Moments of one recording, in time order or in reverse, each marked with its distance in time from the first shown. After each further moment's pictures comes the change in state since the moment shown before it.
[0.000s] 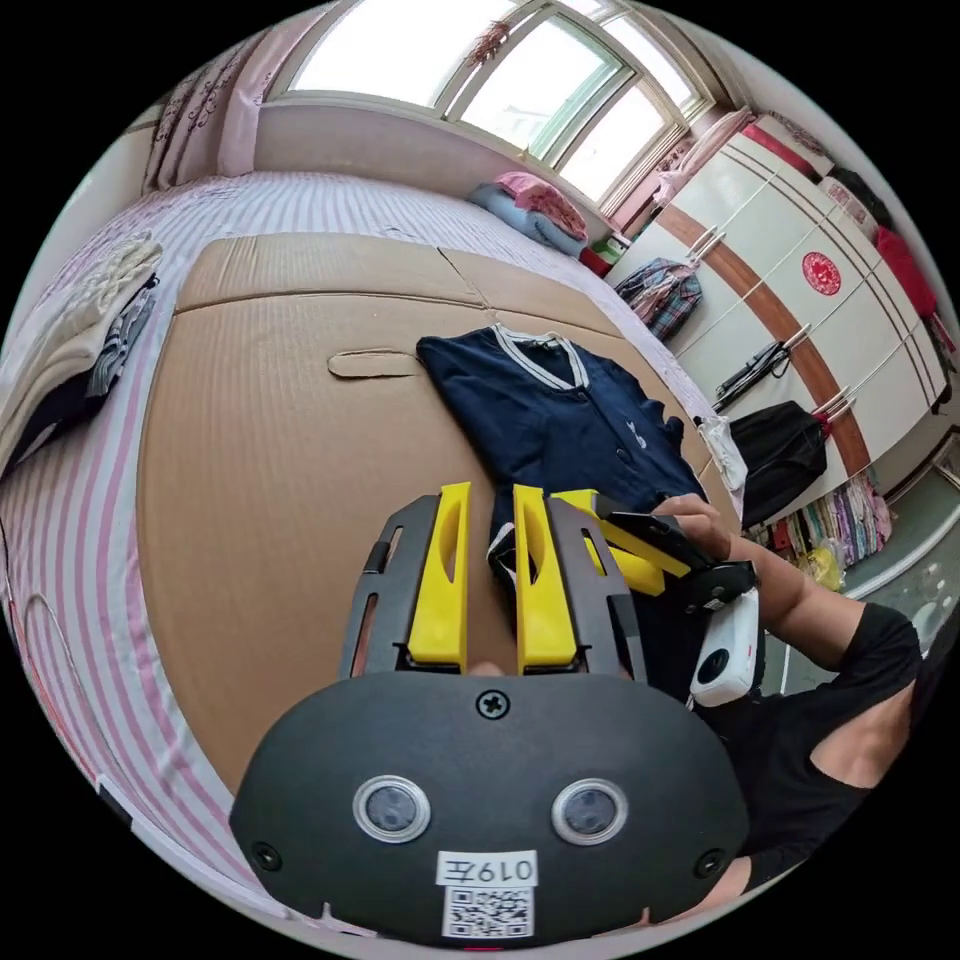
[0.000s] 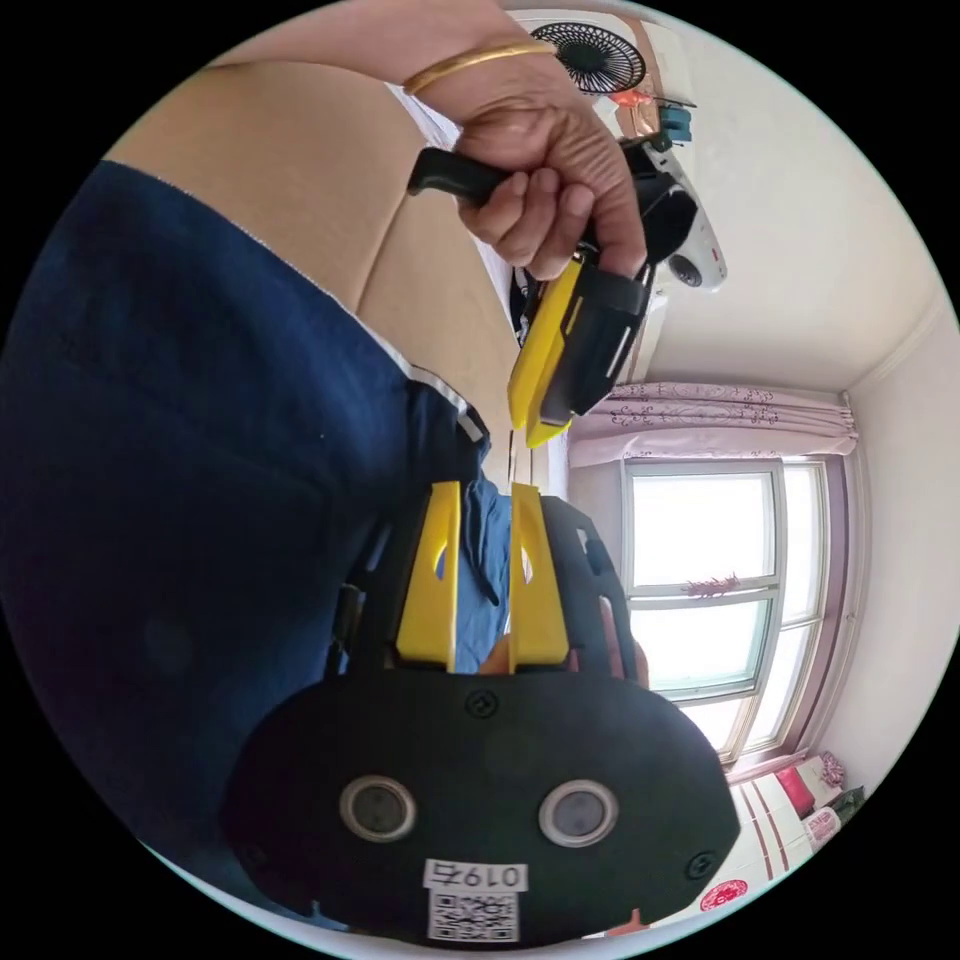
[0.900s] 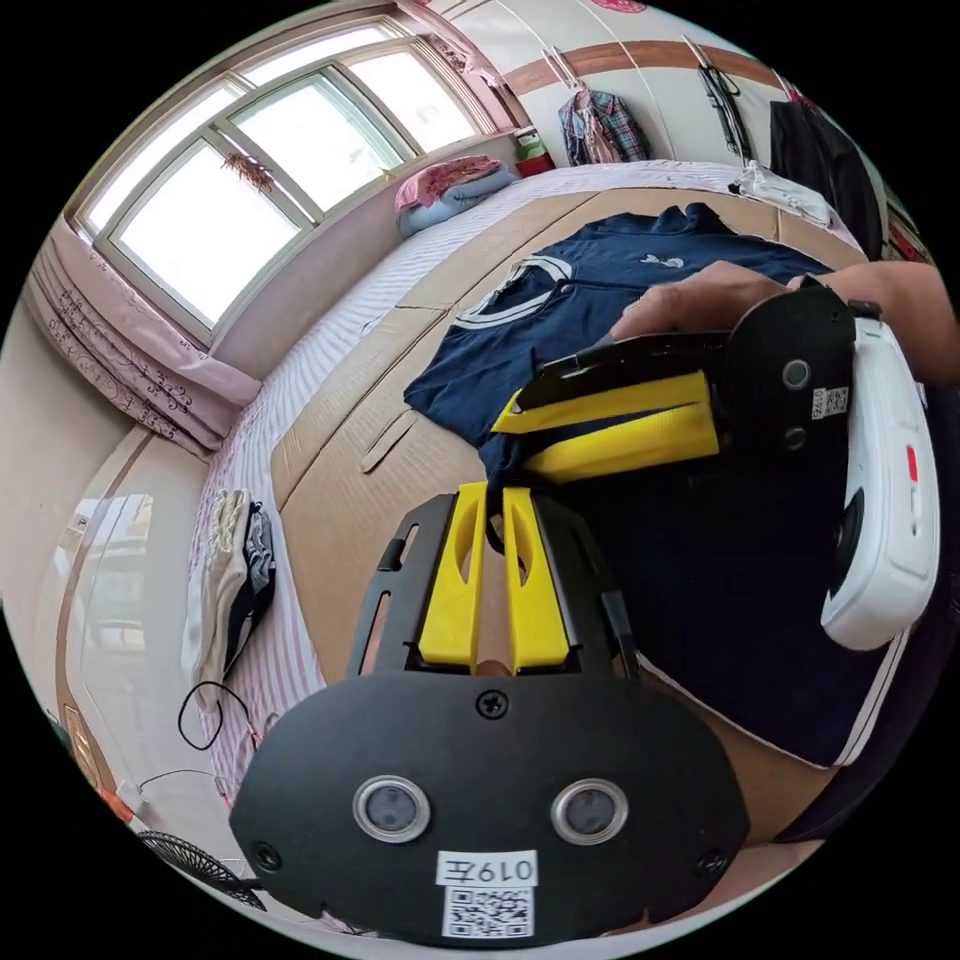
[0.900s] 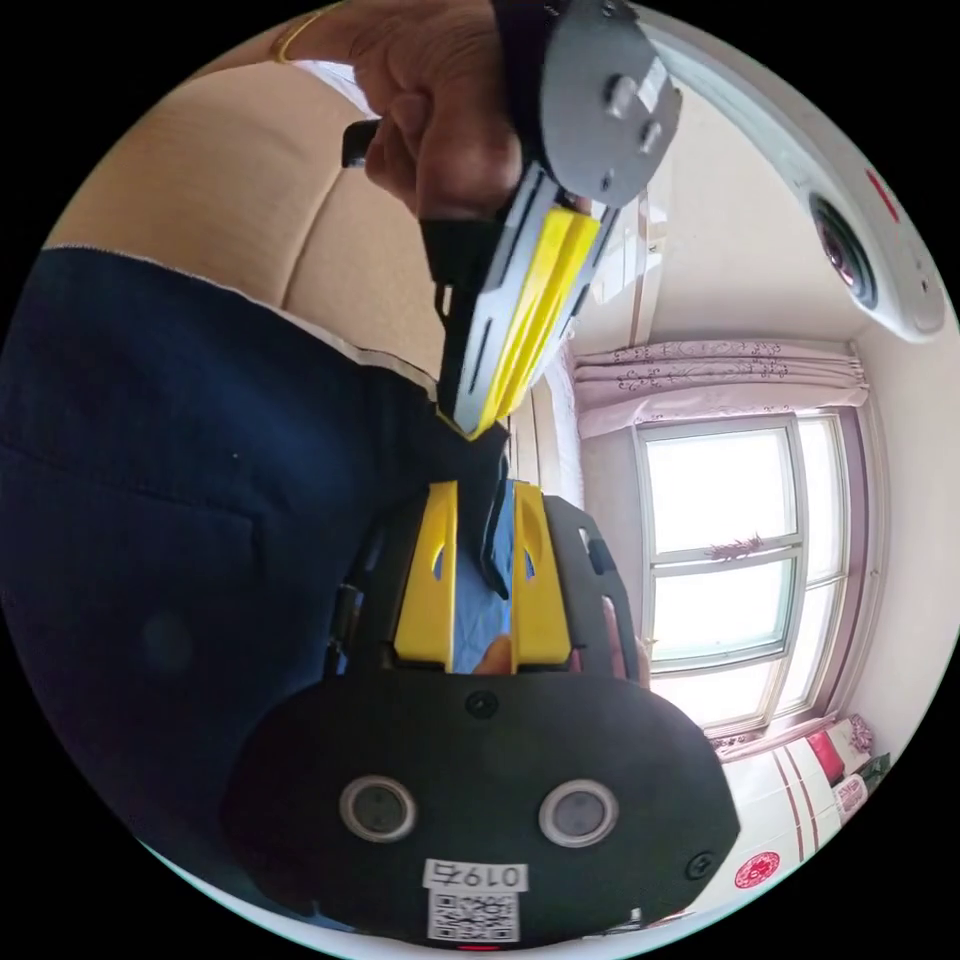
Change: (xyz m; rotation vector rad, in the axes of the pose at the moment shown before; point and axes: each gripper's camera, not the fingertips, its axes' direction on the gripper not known) left arm 0.275 0.131 0.063 -0.077 -0.684 0.656; right arm 0.046 -0.006 -0.034 -0.072 -0.048 0.100
